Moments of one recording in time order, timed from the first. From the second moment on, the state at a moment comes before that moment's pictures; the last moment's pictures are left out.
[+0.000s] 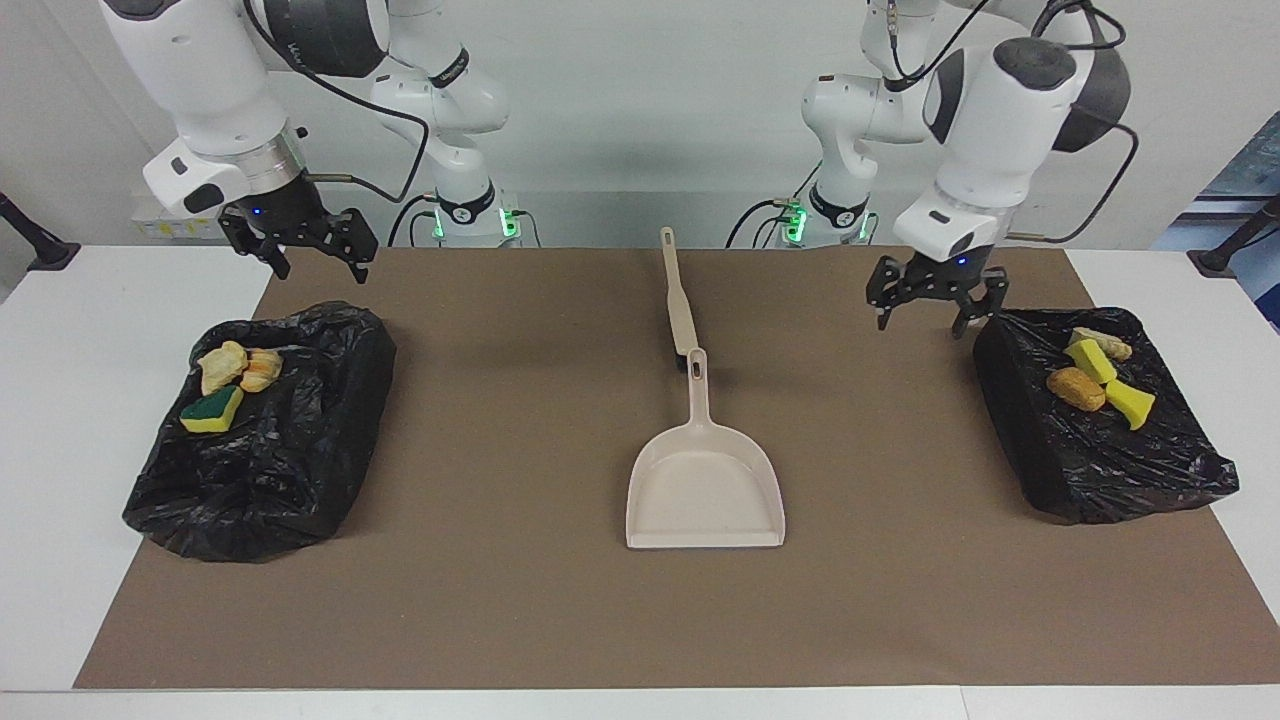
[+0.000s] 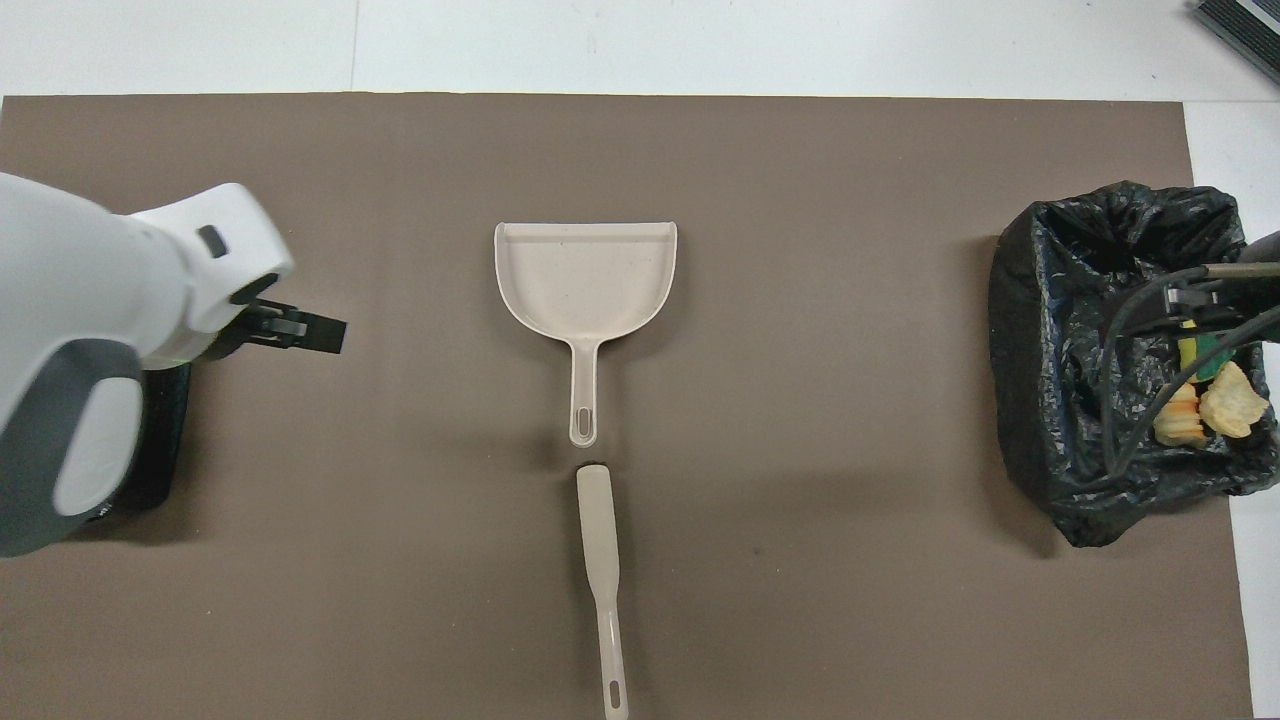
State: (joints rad) left arm -0.25 -0.09 0.06 -1.80 0.06 1.82 0.08; right arm -0.02 0.04 0.00 -1.52 -0.05 1.50 0.04
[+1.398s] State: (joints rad) left arm -0.13 -0.03 0.06 -1.40 -0.03 1.40 0.18; right arm -0.02 0.04 0.00 -1.52 -0.05 1.50 0.04
